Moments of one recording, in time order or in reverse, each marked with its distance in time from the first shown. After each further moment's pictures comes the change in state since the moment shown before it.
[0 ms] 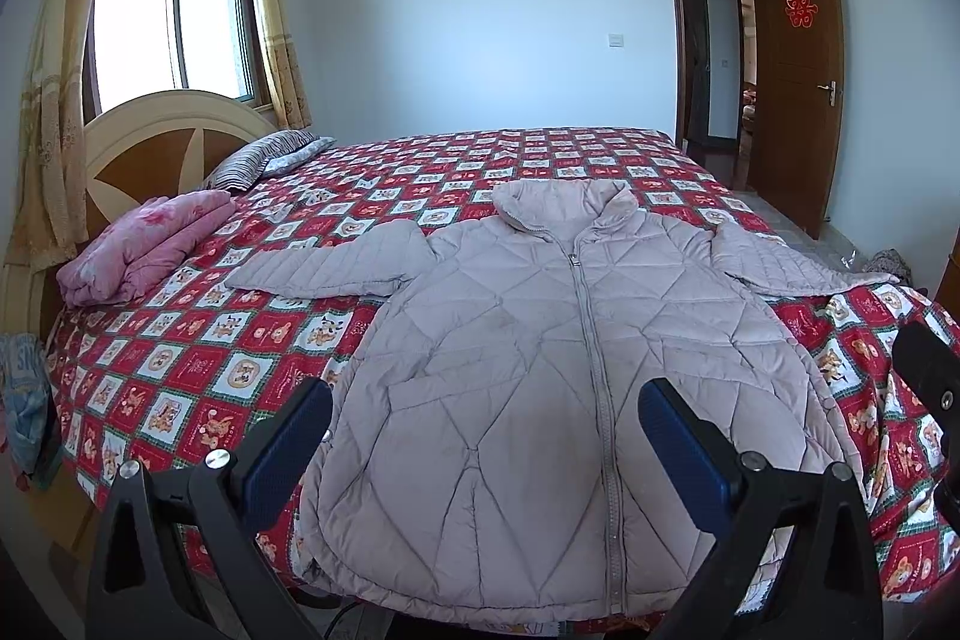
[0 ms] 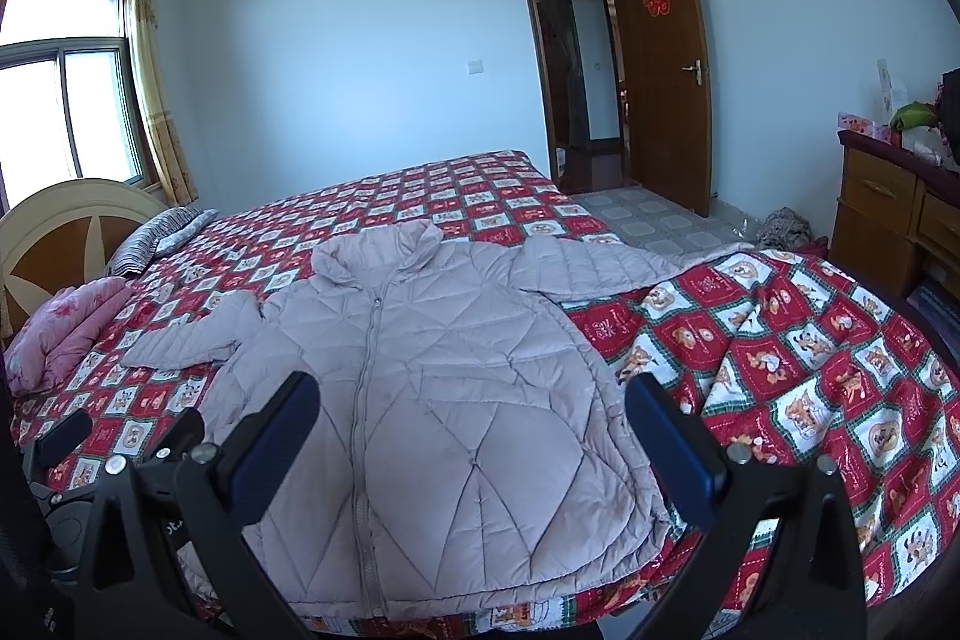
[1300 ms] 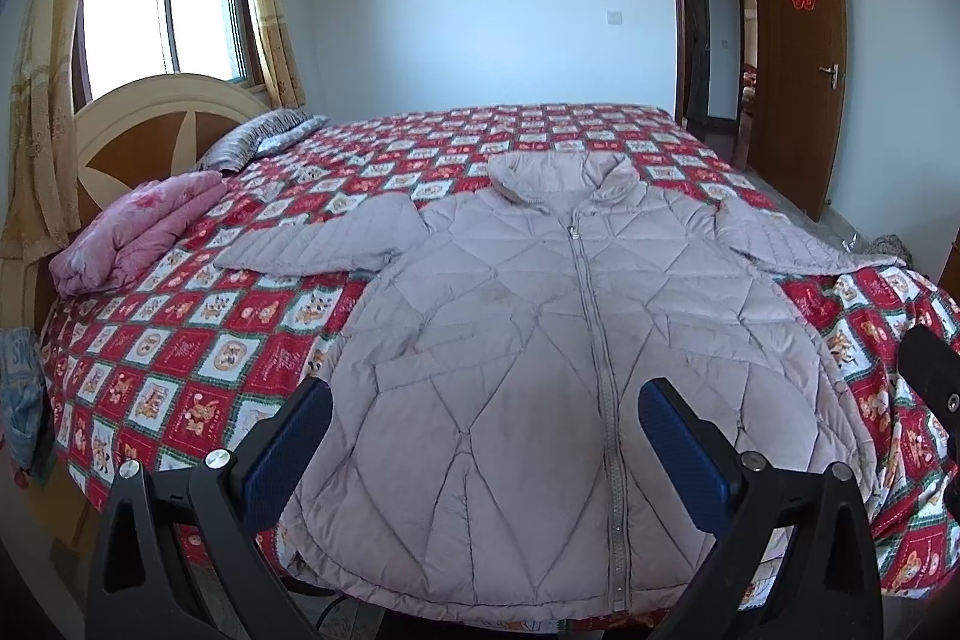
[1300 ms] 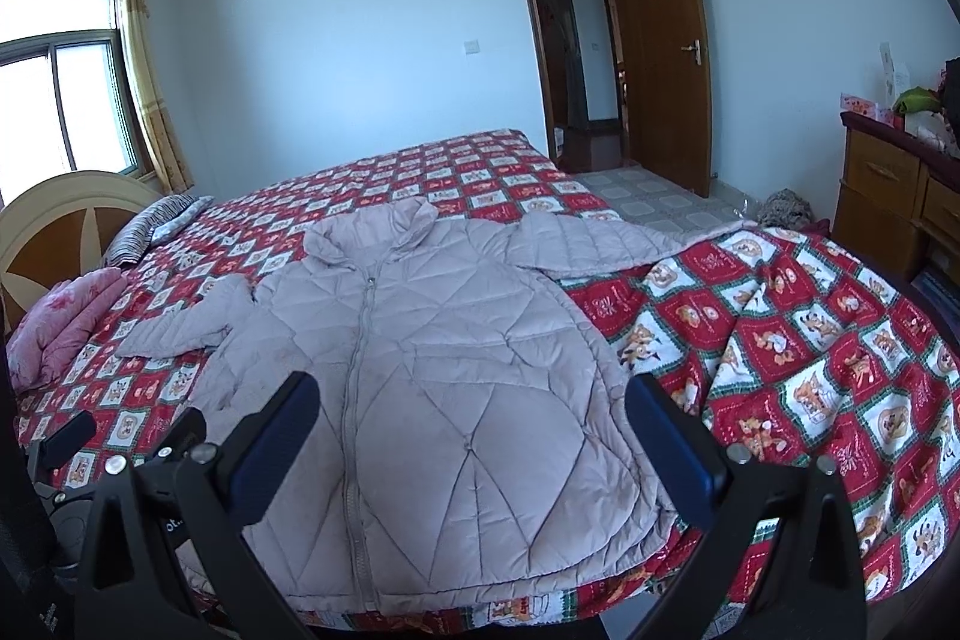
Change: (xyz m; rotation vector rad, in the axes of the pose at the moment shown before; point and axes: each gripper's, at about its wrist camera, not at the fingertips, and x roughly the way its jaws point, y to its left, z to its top) left arm 0.029 -0.007 -0.010 0.006 0.068 -0.005; right arm 0.021 -0.004 -0.012 0.021 0.061 -0.001
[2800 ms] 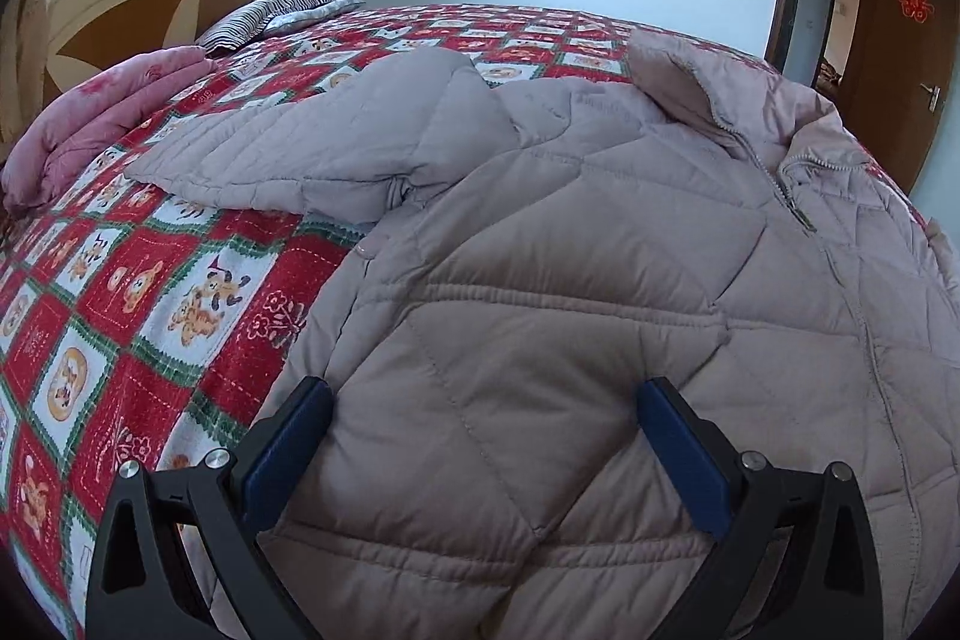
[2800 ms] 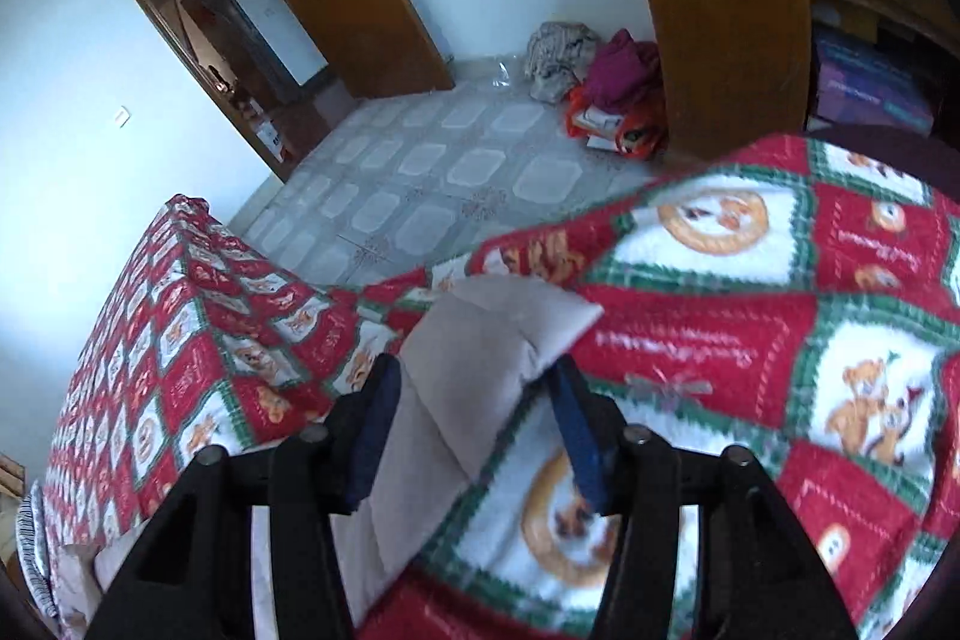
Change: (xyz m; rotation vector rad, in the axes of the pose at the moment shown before) left arm 0.301 0.077 0.030 -0.162 0.203 0.046; right arm 0.324 -0.390 0.138 0.616 0.134 -0.426
